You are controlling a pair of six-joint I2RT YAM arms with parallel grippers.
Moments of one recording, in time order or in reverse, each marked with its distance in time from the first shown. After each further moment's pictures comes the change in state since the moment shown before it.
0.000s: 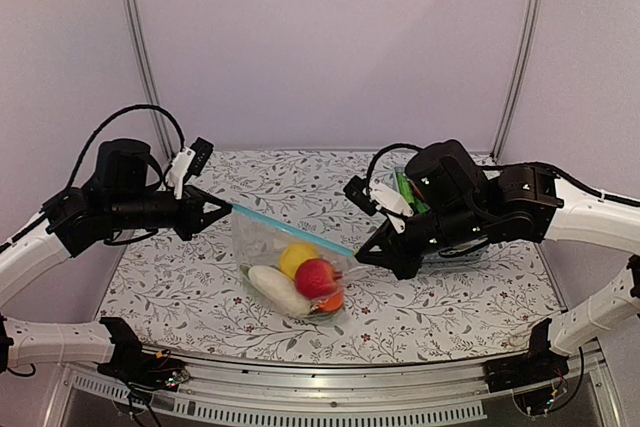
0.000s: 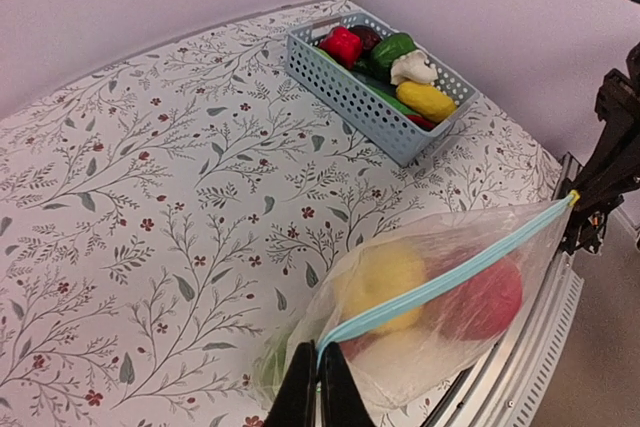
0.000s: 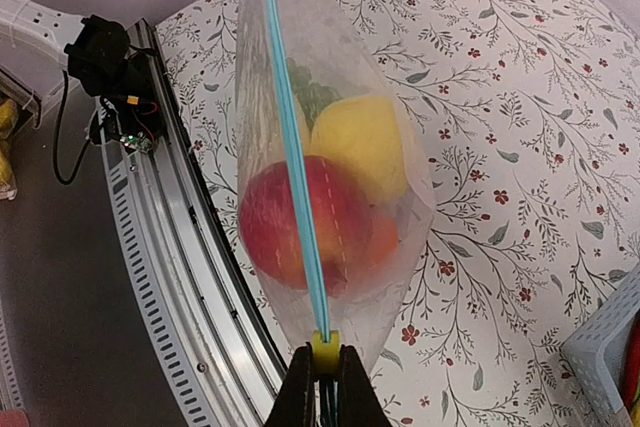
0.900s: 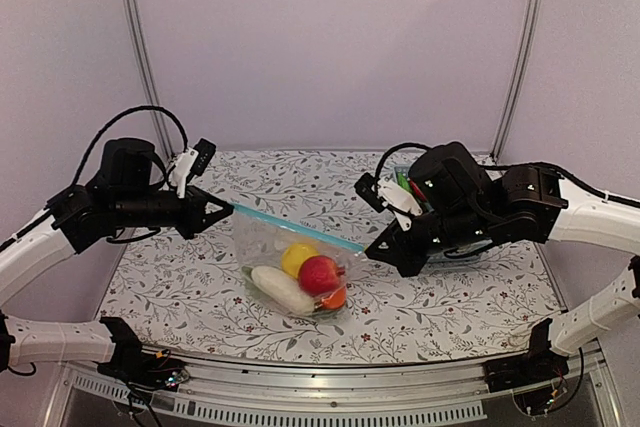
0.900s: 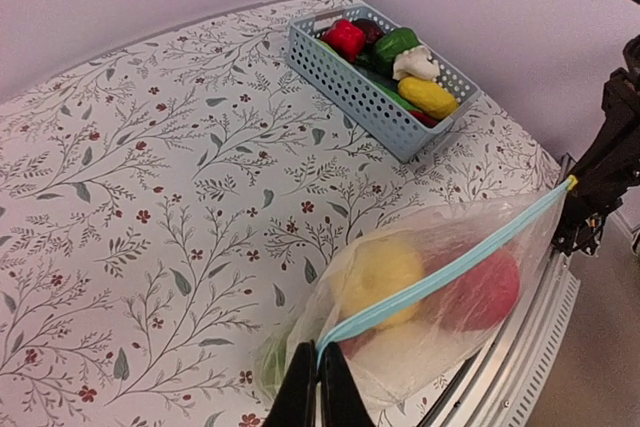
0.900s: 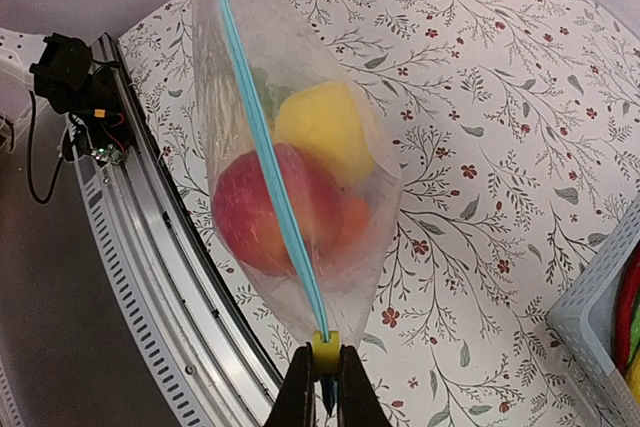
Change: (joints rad) left arm 0.027 0.021 0.000 0.001 0.032 -0.010; right arm 0.000 -0.027 -0.009 -0.043 0.080 0.065
